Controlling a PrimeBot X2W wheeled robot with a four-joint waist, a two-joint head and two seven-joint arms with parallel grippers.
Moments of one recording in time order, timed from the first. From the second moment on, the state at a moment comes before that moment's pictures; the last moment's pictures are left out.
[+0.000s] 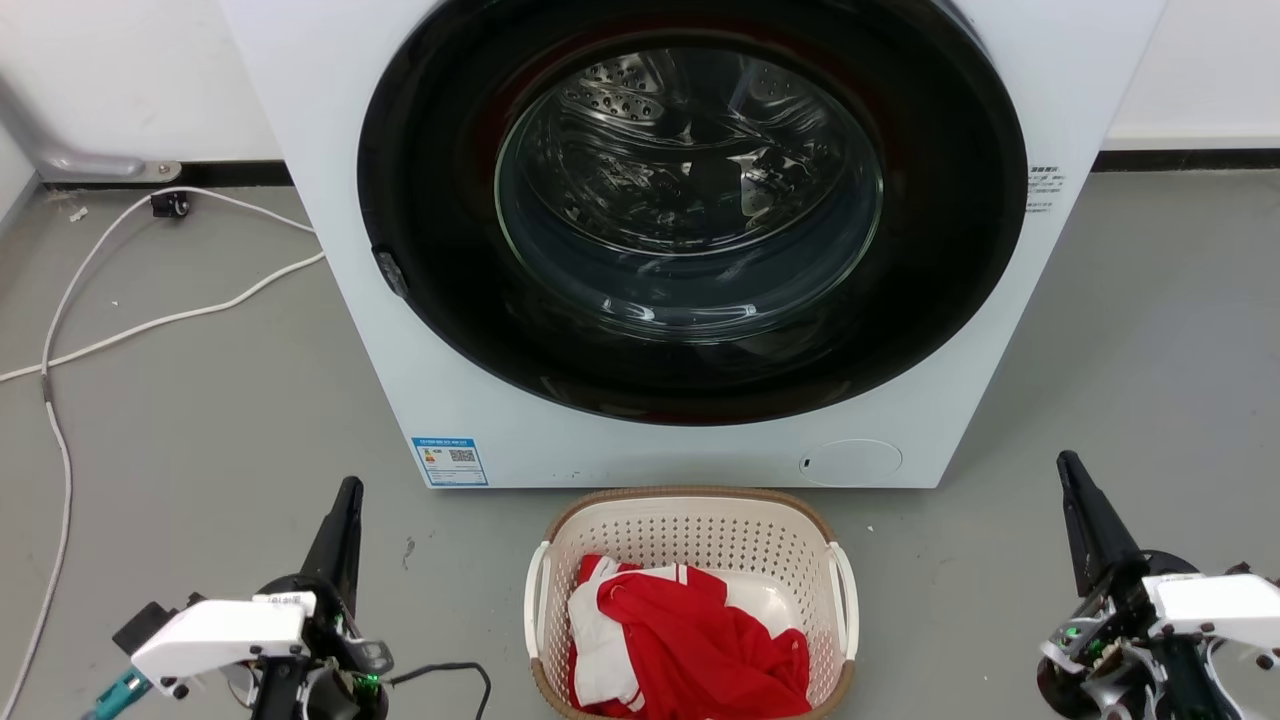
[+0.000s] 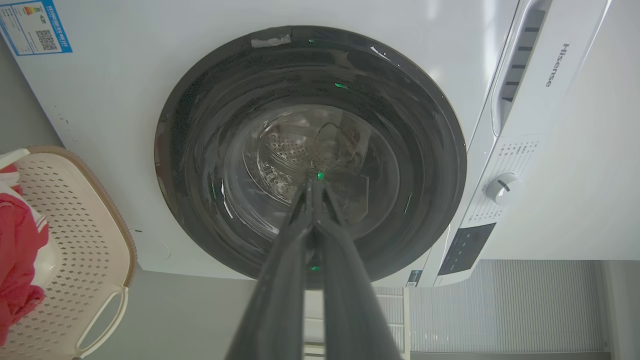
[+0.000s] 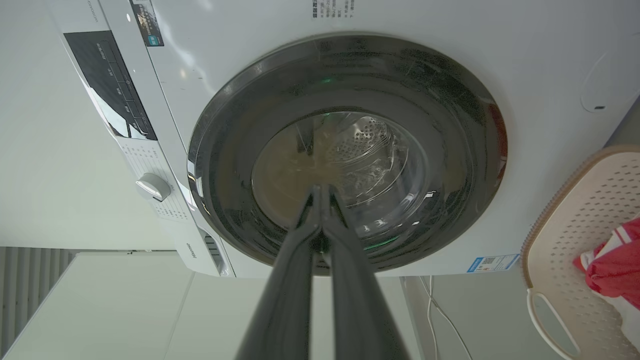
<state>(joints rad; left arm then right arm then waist) -0.10 0.06 0.11 0.24 -1.61 -0.13 0.11 -0.10 -0.06 -0.11 0.25 1.62 0.13 0.11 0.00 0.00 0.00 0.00</state>
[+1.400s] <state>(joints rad) -0.07 0.05 0.01 0.15 -0.94 -0.12 -0.06 -0.04 -0.05 -0.05 0.15 0.89 0.13 -0.05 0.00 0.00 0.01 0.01</state>
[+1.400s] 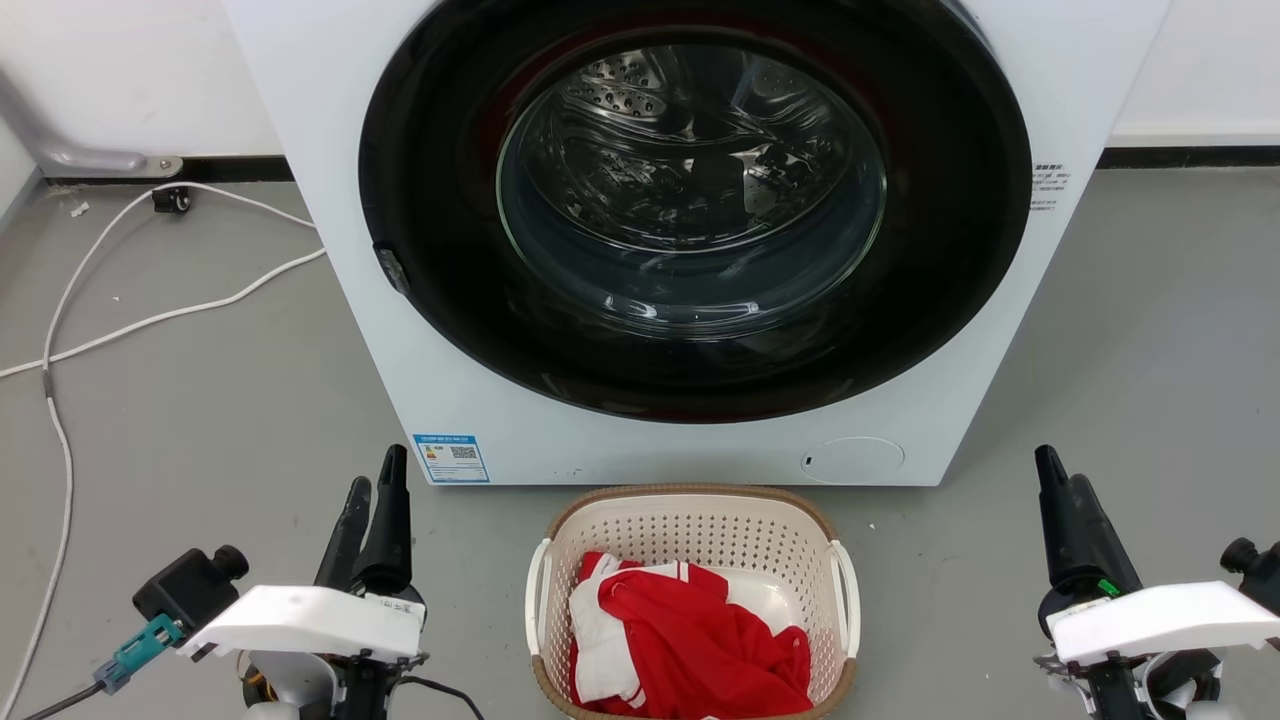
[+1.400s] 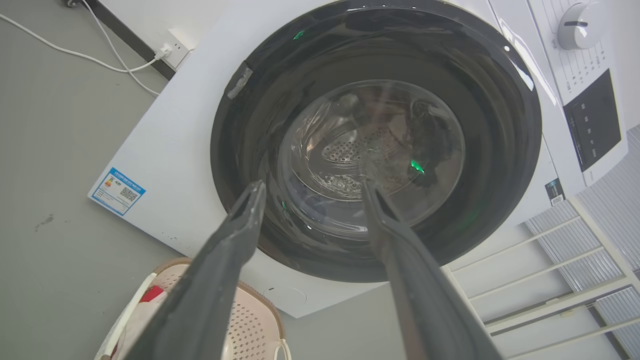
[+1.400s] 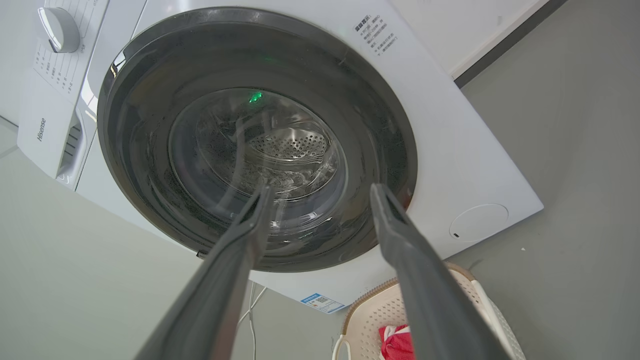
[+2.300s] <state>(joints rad) -0.07 0.05 -0.04 0.13 -0.53 -0.10 -0.14 -0.01 -0.05 -0.01 0.07 0.50 0.13 -0.07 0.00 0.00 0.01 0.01</state>
